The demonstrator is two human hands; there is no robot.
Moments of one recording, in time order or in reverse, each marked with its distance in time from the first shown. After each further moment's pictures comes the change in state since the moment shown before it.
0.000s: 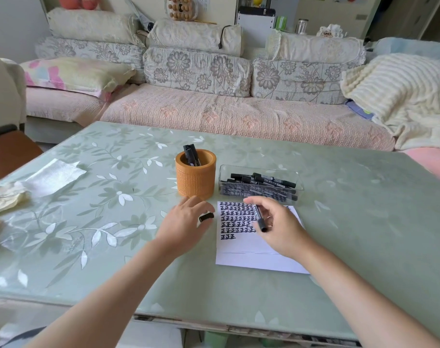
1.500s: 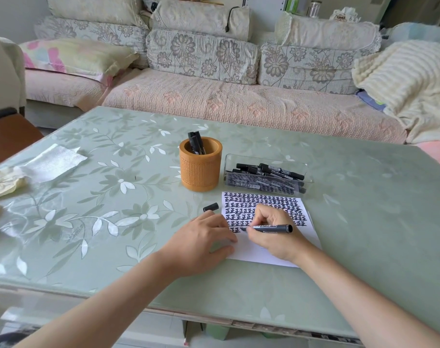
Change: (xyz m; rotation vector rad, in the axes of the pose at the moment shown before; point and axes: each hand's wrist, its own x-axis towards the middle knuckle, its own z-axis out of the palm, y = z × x) left_hand -0.034 0.026 0.003 -0.158 -0.176 0.251; right_hand -0.003 0.018 0.026 0.121 -0.064 0.079
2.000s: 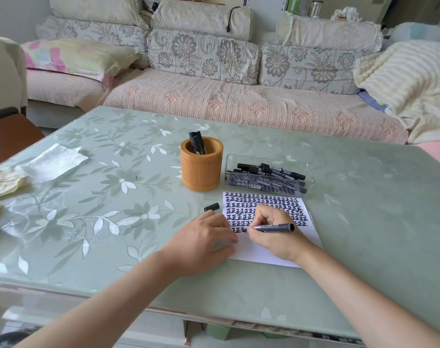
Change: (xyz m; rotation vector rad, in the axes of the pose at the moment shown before) left_hand 0.000 -0.001 0.001 -0.001 0.004 -0.005; right_hand 0.001 0.001 0.000 0.002 -0.030 -0.009
